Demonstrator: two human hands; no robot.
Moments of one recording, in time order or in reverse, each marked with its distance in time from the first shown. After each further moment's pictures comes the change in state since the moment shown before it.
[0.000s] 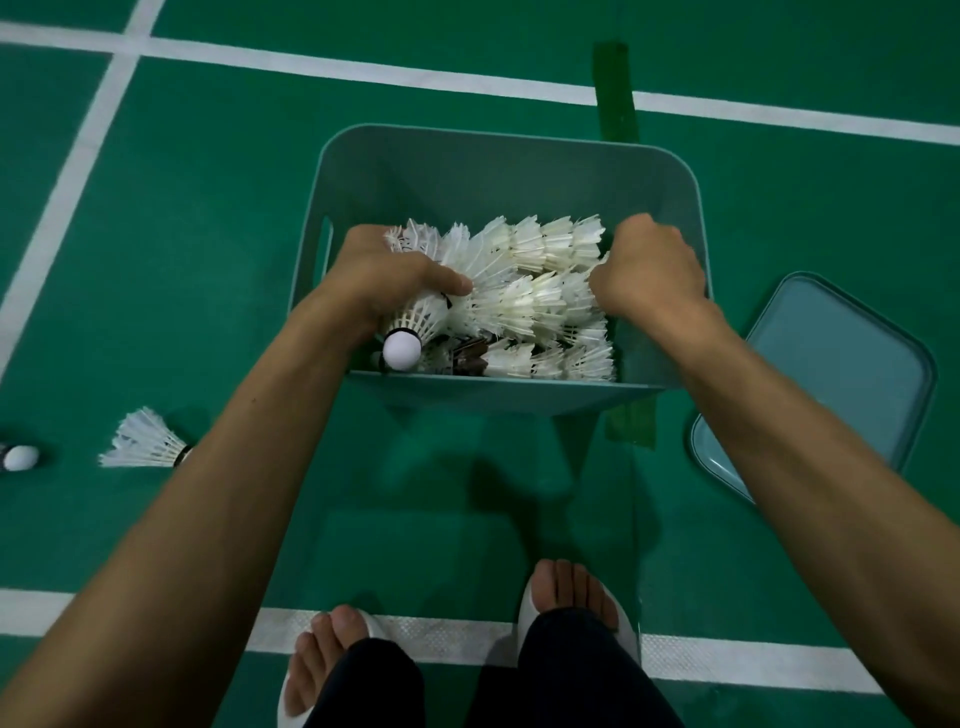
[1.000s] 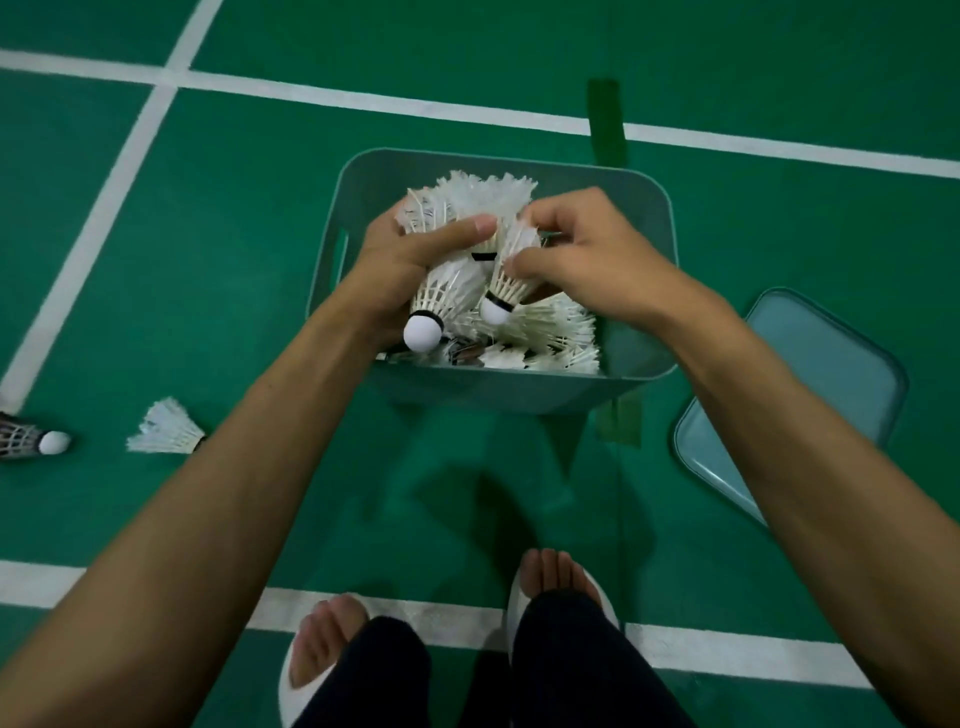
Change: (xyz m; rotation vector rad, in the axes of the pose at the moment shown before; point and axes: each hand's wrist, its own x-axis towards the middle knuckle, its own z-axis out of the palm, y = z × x) left_hand -0.034 0.008 0.012 -0.546 -0.256 0.278; right_hand -0.029 -0.017 -0.029 0.660 -0.313 -0.520
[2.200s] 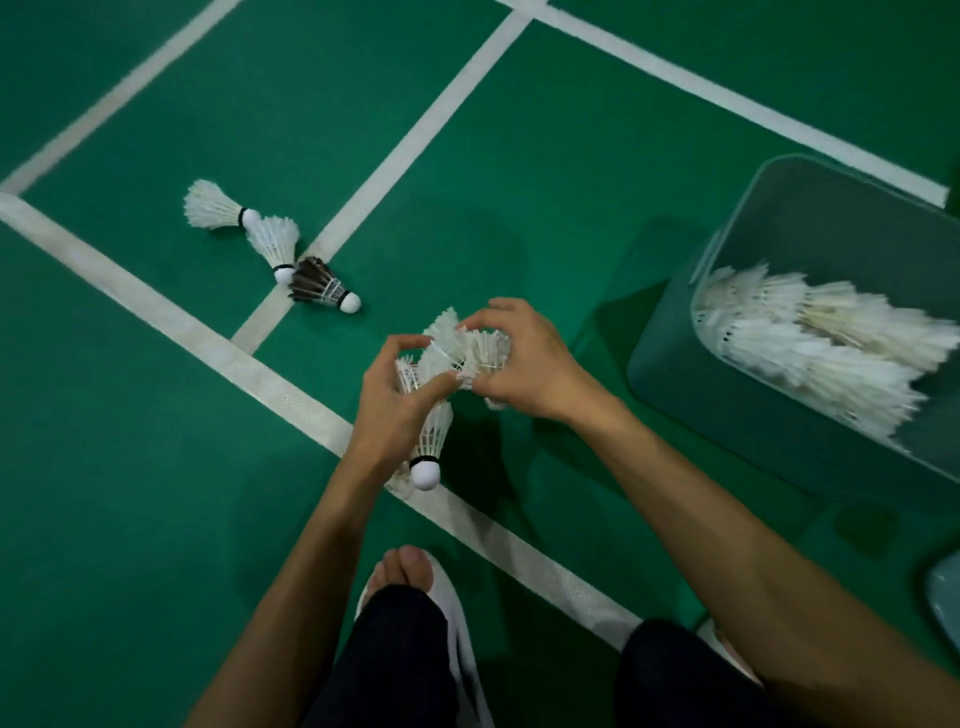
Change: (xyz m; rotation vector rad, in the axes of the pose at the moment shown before) left_hand -0.193 -0.098 -0.264 0.324 0.708 0.020; right_hand 0.040 -0.056 0.330 -0.314 -0.409 -0.176
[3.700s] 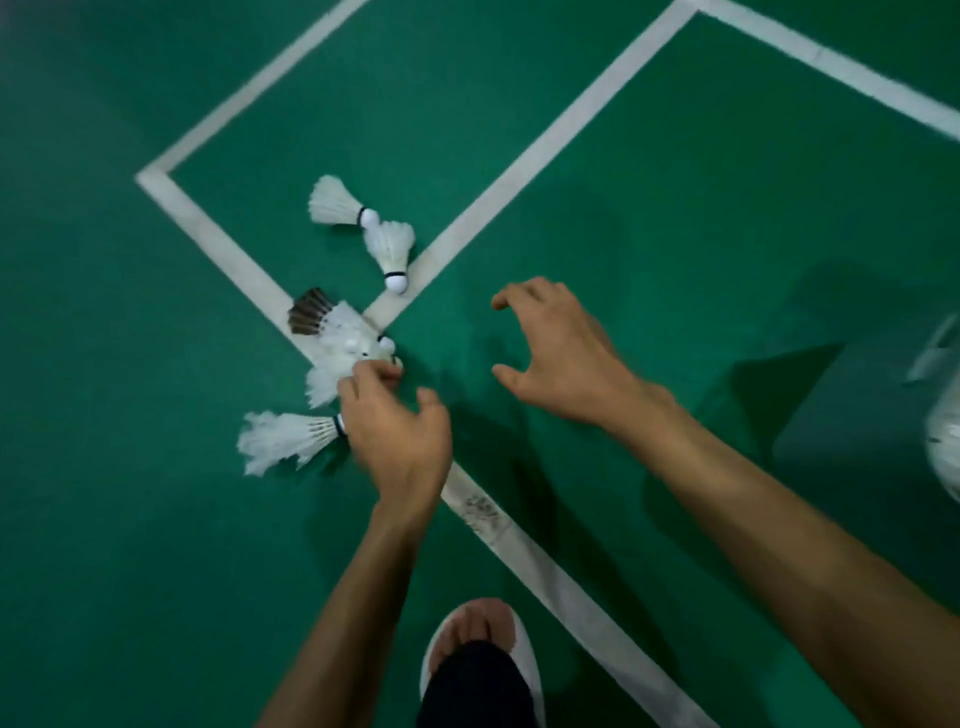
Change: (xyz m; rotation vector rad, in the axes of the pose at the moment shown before) left_hand 0.023 -0.014 -0.055 0.436 0.748 -0.051; right_hand 0.083 -0.056 0.032 -0.358 -0.054 -0.307
